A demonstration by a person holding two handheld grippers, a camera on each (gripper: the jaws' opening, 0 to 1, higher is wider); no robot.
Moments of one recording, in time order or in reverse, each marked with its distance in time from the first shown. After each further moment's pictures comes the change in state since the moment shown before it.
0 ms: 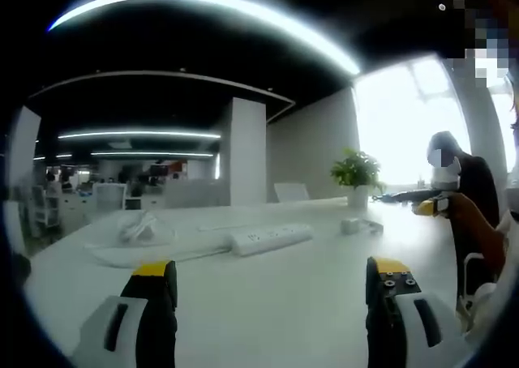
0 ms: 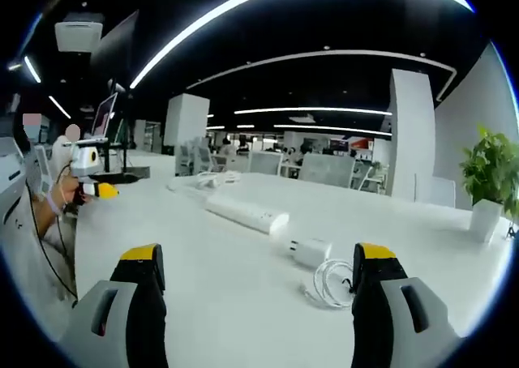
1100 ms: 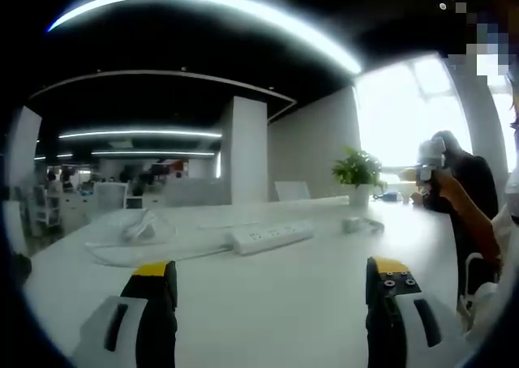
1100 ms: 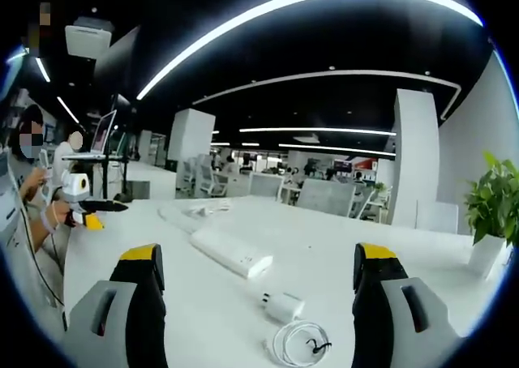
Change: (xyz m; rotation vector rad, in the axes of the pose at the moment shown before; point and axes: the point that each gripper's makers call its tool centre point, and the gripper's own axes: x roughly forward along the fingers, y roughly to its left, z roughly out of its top) left arm -0.001 0.002 -0.001 -0.002 0.009 0.007; right arm 0.020 -0.039 0.060 -0.027 -0.098 0.018
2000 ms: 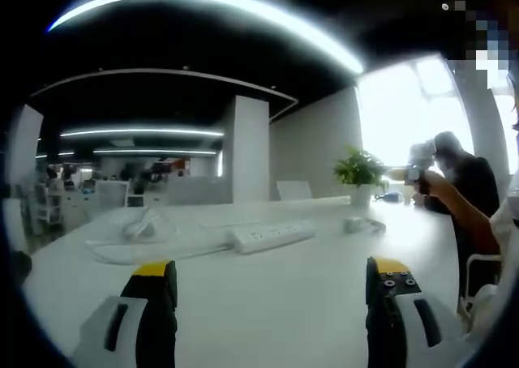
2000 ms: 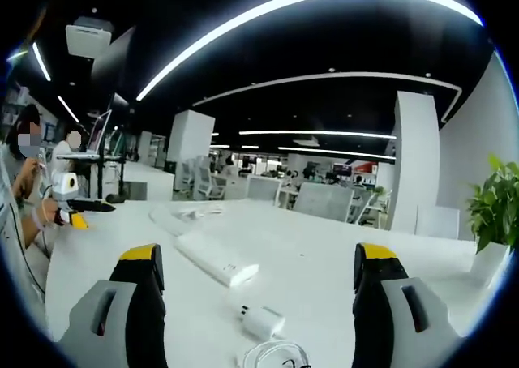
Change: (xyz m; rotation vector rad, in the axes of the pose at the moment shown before) left arm 0.001 0.002 0.000 -0.008 -0.001 0.011; right arm 0.030 -0.034 -0.001 -0.018 -0.019 -0.003
